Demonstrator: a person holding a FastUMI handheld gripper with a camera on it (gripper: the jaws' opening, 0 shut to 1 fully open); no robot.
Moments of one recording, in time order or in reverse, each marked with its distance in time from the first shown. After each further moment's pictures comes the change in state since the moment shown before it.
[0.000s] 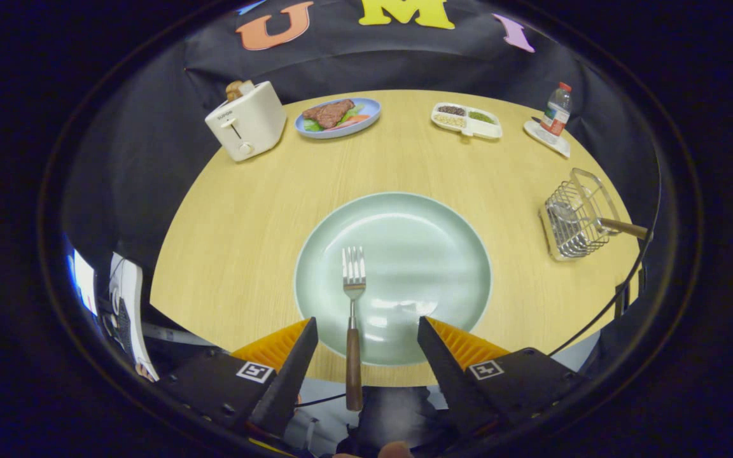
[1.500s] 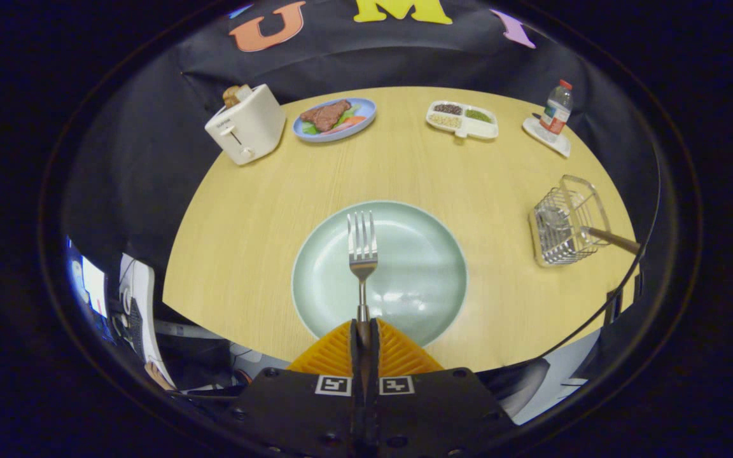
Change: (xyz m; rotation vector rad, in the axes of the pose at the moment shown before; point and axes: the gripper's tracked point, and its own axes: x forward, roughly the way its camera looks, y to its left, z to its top) arm -0.052 -0.040 0.025 0.020 0.014 0.033
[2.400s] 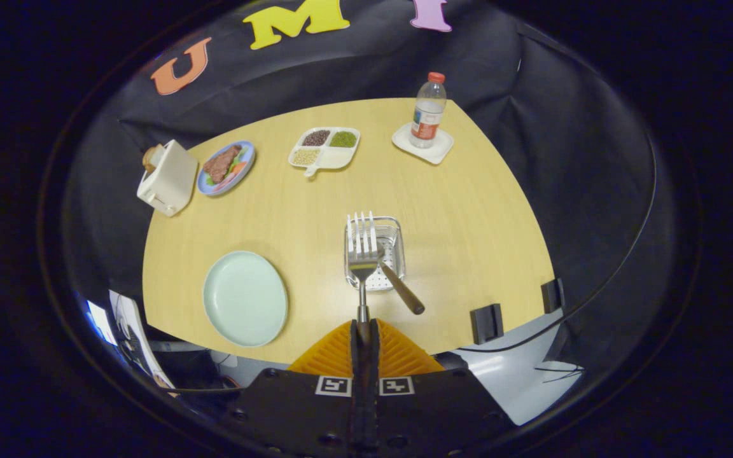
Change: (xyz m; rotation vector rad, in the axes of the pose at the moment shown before) arm -0.096 -0.216 0.050 0.130 0.101 -0.177
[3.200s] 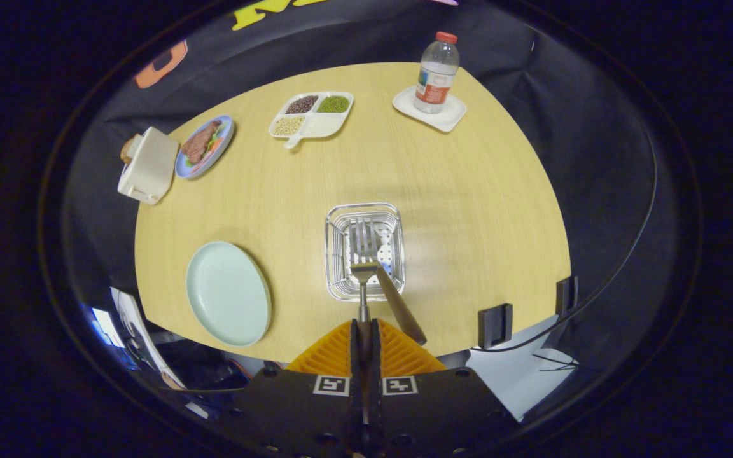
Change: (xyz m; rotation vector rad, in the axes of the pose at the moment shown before) arm 0.048 0.000 0.014 0.019 0.152 0.024
